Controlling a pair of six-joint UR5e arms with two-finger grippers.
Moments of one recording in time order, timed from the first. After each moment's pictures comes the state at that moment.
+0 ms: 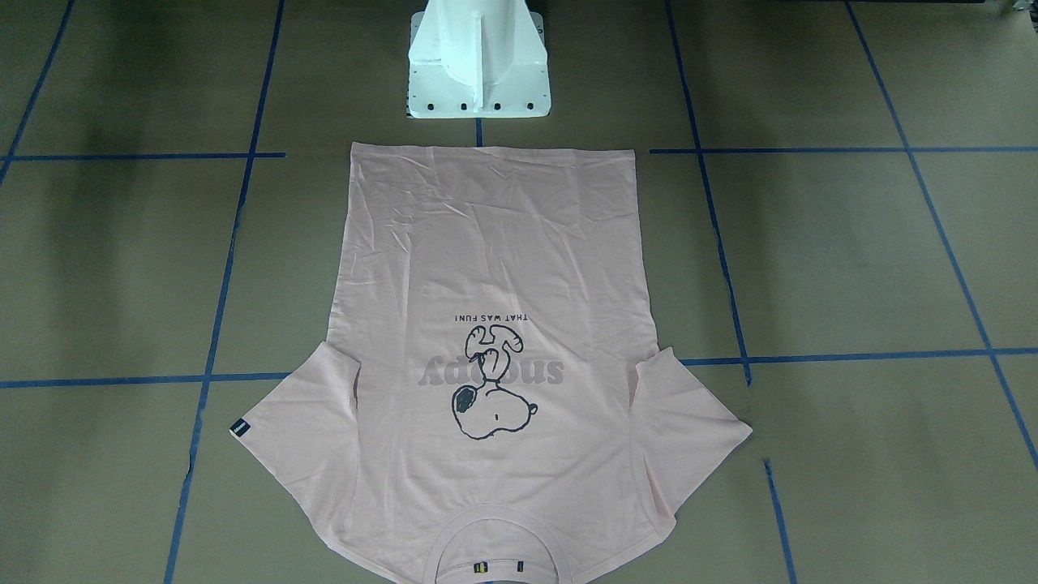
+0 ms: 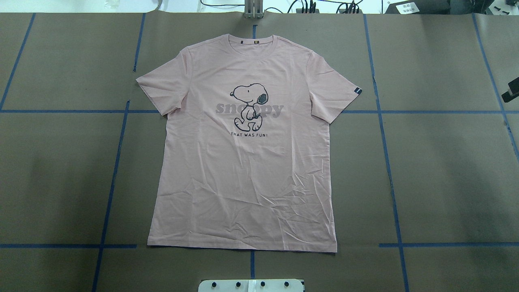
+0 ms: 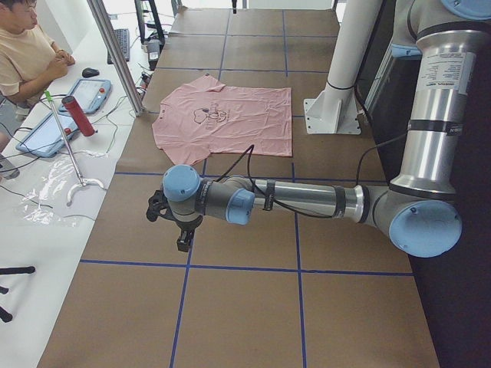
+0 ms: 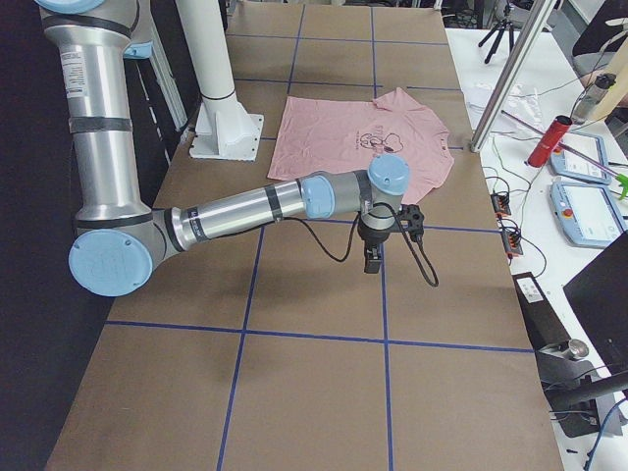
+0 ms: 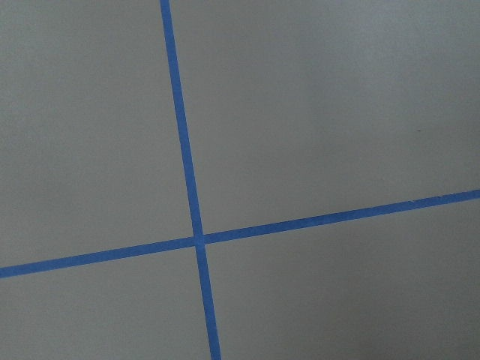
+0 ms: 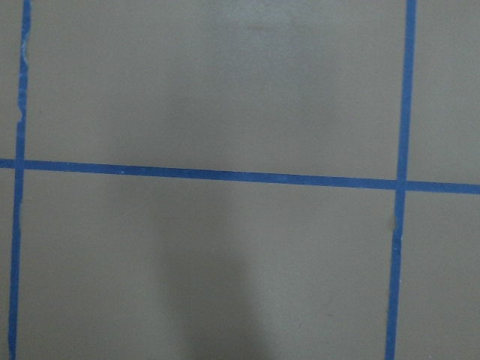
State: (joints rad) left arm -1.53 -1.65 -1.56 -1.75 -2.44 -0.04; right arm 1.36 -1.48 1.79 -1.67 2.36 0.20
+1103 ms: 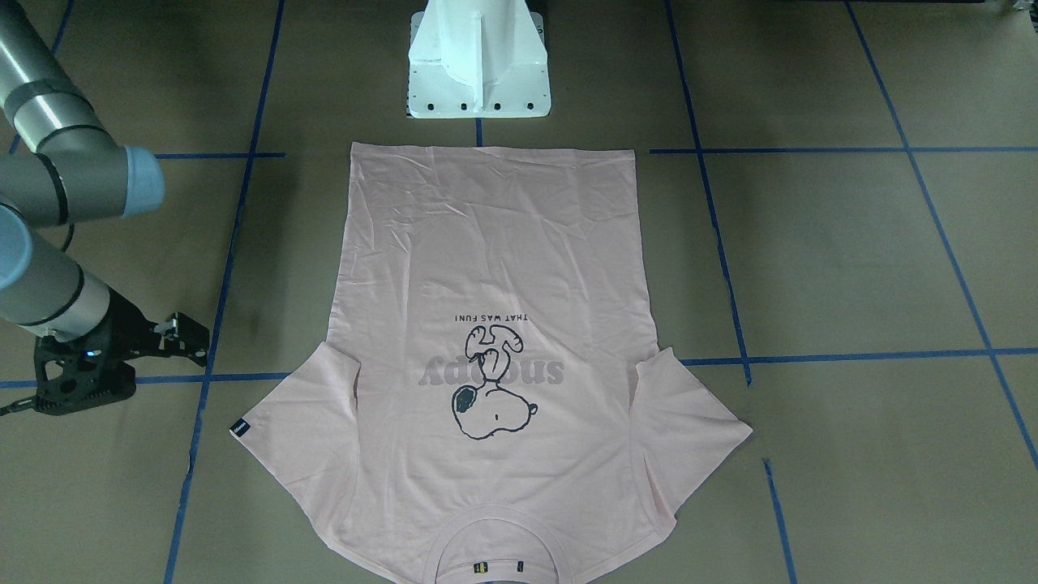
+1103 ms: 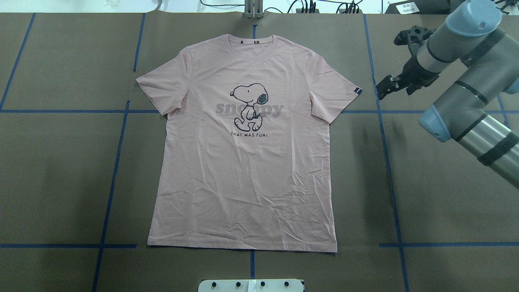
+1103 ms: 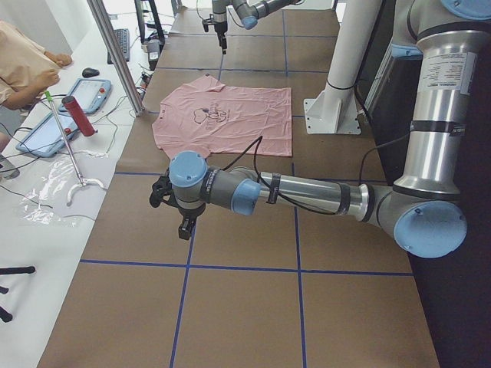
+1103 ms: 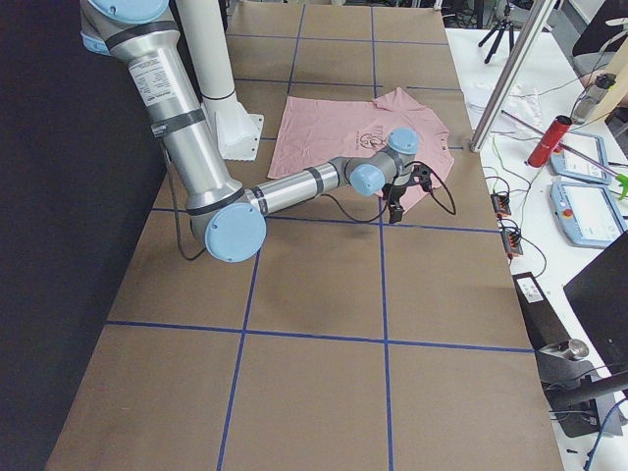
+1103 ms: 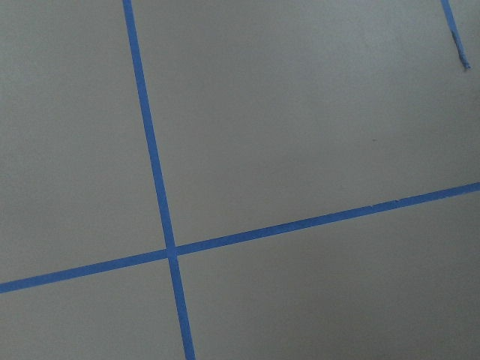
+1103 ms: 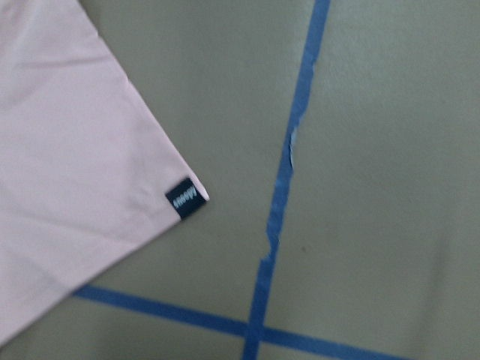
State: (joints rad) left arm -1.53 -1.63 -1.63 -1.75 -2.45 -0.05; right arm 0.98 -1.11 1.37 -1.16 2.16 0.76
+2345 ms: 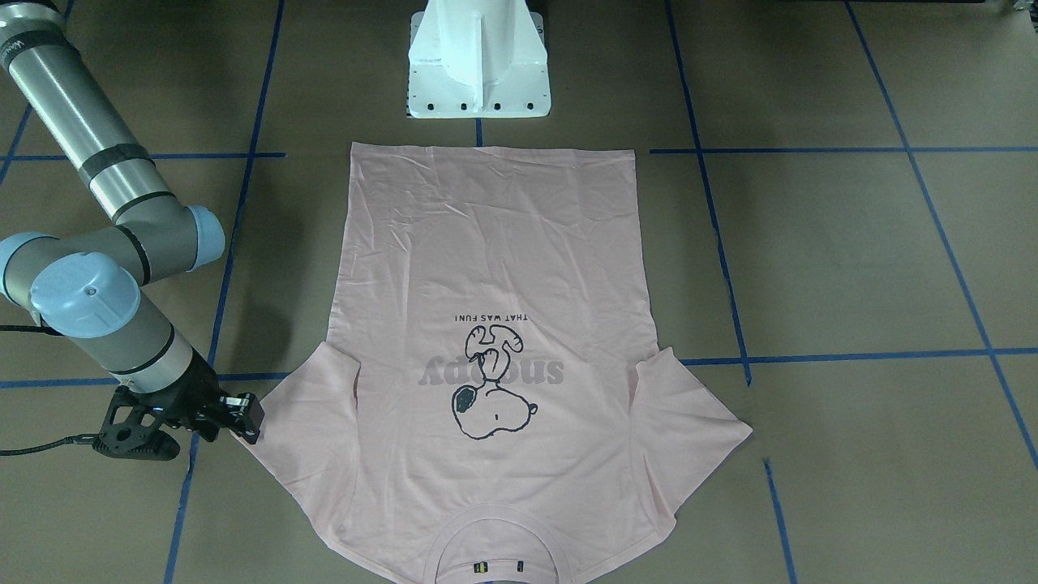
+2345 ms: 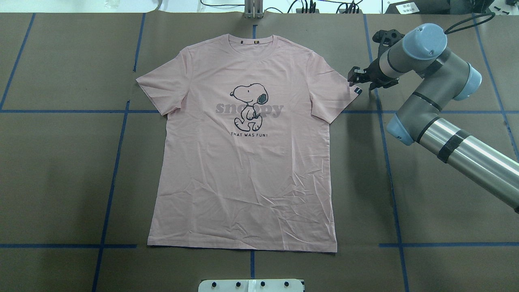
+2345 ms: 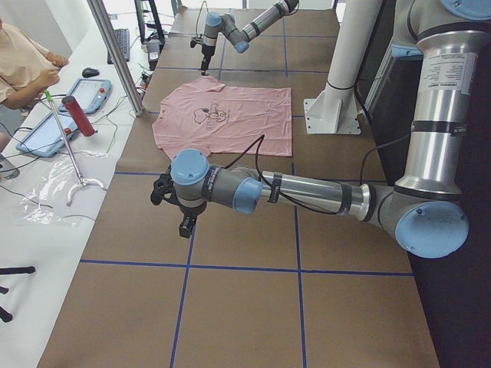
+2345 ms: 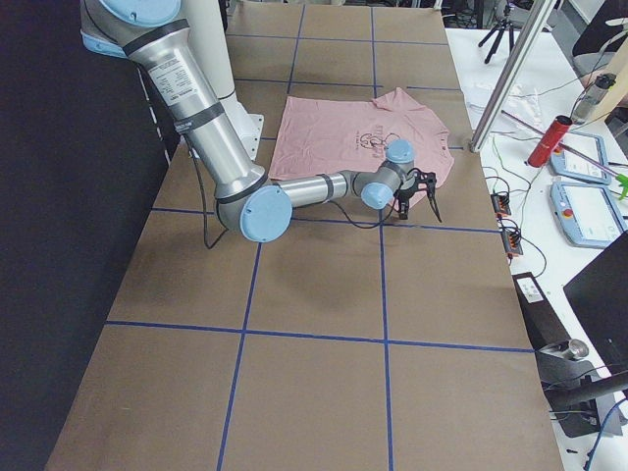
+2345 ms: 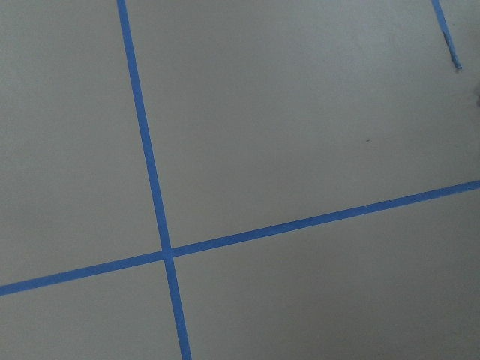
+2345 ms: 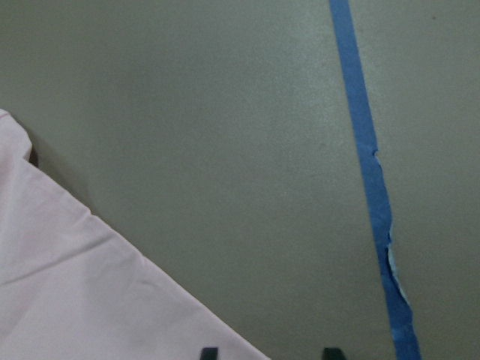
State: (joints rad) left arm -1.53 -1.62 -1.65 -1.75 -2.45 -0.05; right arm 0.90 -1.01 1.13 -0.87 1.99 1.12
